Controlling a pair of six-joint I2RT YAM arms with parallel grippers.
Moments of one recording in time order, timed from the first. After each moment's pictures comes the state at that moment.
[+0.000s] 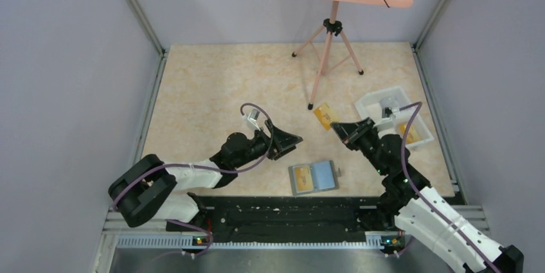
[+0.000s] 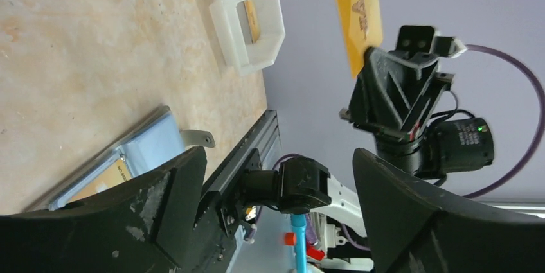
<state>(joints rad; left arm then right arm) -0.82 1.36 0.34 0.96 0.22 -1.36 0.63 0.51 0.32 0.10 0.13 1.06</state>
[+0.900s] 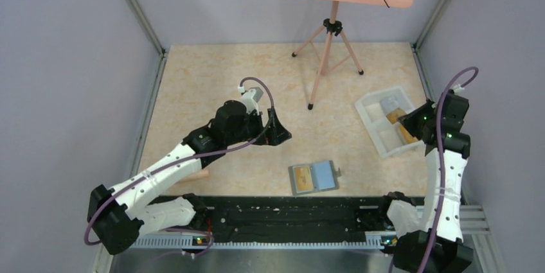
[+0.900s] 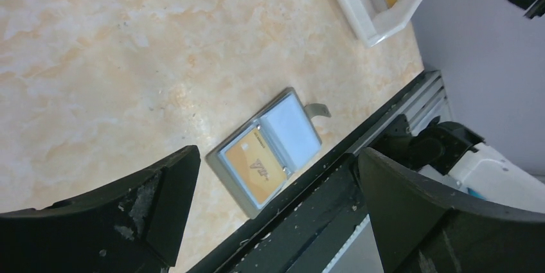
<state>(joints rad) -0.75 1.06 0.83 -0.22 0.18 -0.70 -0.35 0.88 0.92 -0.74 -0.21 0.62</state>
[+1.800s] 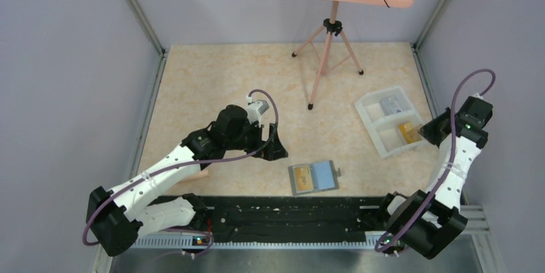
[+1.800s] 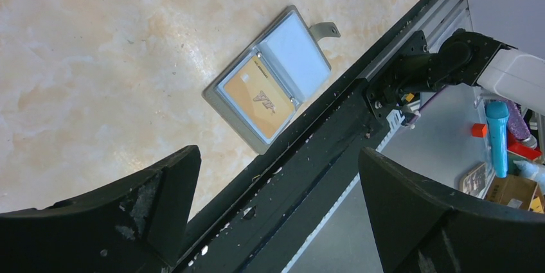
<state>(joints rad) -0.75 1.05 0.84 -0.42 0.34 -0.56 -0.63 1.04 0.95 -0.82 -0.20 0.41</state>
